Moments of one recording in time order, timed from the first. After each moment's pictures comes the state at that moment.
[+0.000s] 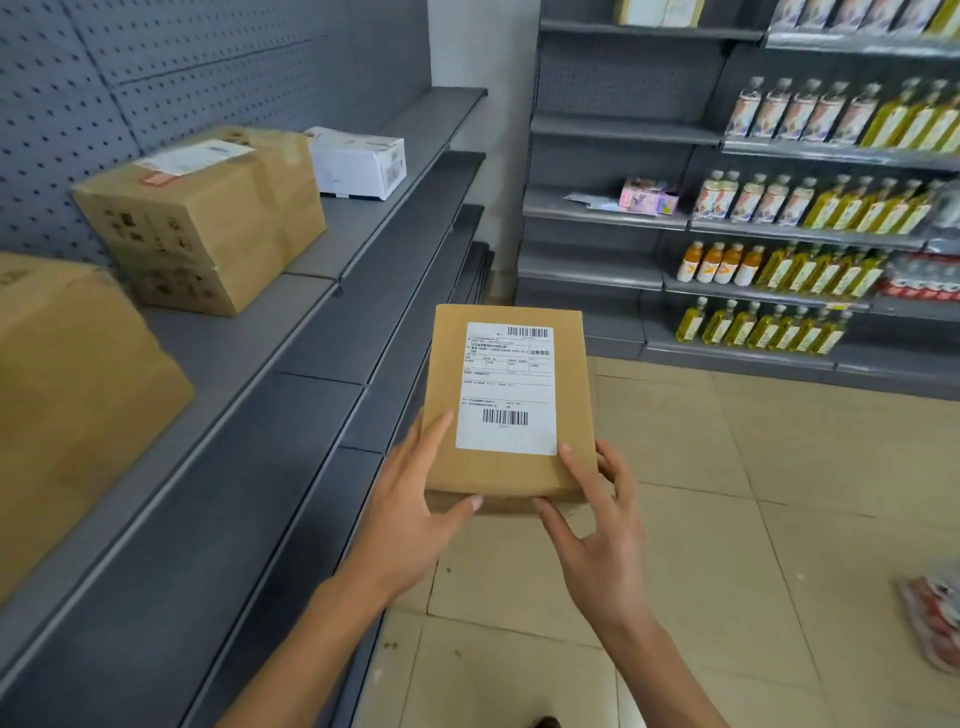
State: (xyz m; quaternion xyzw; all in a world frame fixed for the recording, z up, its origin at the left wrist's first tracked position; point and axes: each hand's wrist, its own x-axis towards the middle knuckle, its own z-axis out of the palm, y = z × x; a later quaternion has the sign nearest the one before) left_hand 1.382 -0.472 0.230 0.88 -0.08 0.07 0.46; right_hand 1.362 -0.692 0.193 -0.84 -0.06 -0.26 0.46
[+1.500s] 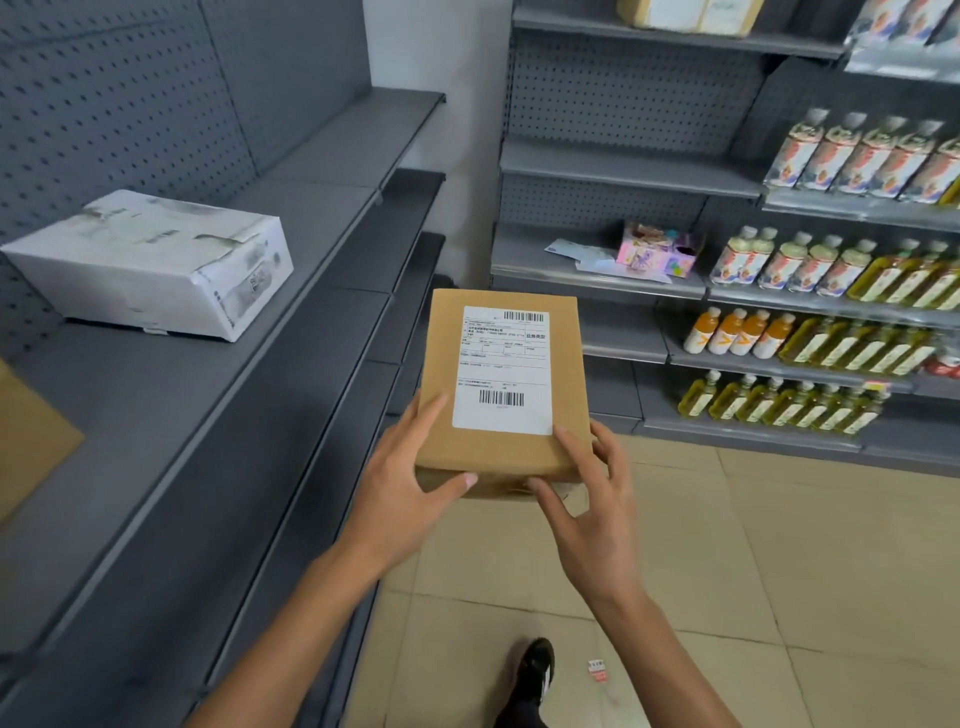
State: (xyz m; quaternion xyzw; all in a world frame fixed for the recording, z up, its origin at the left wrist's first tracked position) left_hand 1.974 -0.561 0.226 0.86 -0.10 0.05 0.50; right_hand 1.946 -0.787 0.191 -0.86 -0.06 -0.25 0.44
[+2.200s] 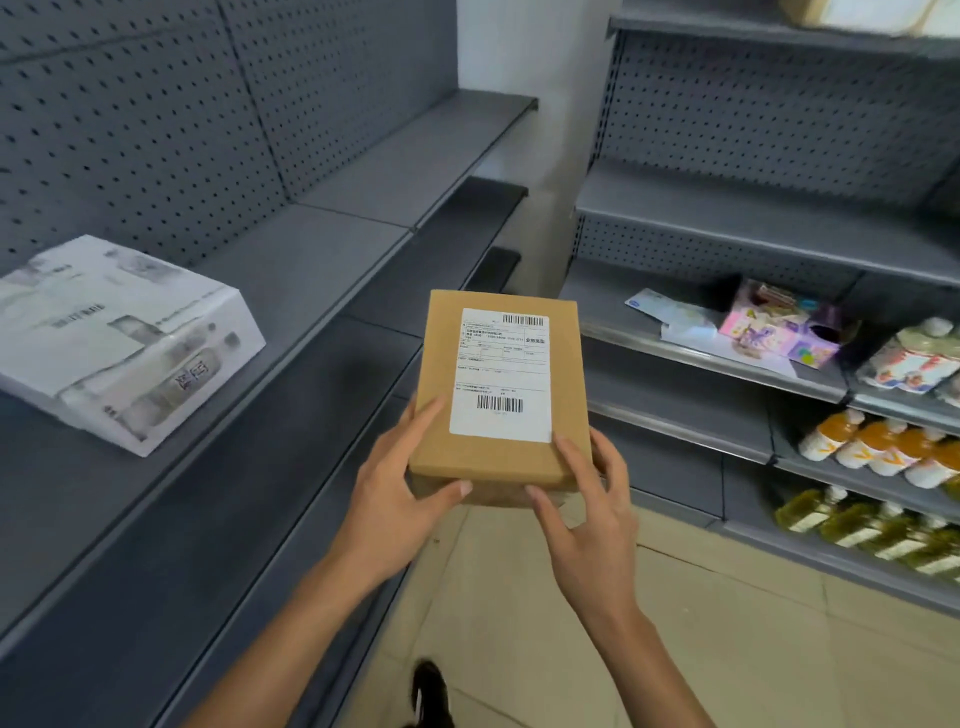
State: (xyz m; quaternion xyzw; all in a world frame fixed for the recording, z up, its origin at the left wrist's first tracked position) left_hand 2.210 -0.623 0.232 0.86 0.03 0.10 0.51; right_hand 2.234 -0.837 0.183 -0.84 -0.12 -0.19 0.49
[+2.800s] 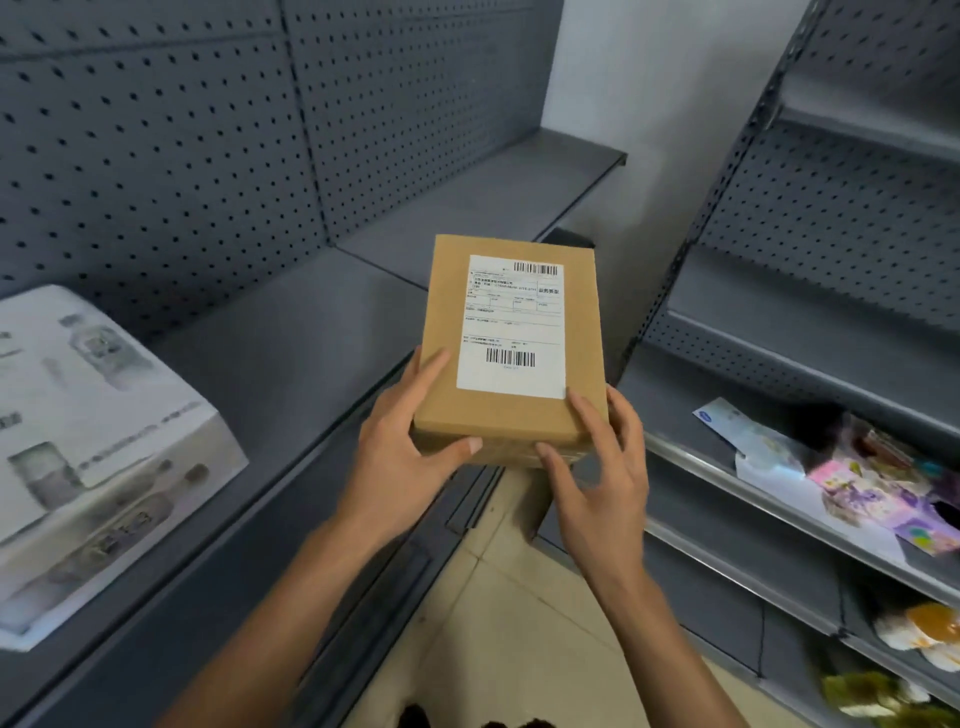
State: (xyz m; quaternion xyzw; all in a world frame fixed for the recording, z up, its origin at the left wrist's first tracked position) left_hand 2.436 -0.535 0.254 0.82 0.08 0.20 0.53; right_hand 2.495 -0.740 0.230 -0.82 -0.22 -0.20 0.49
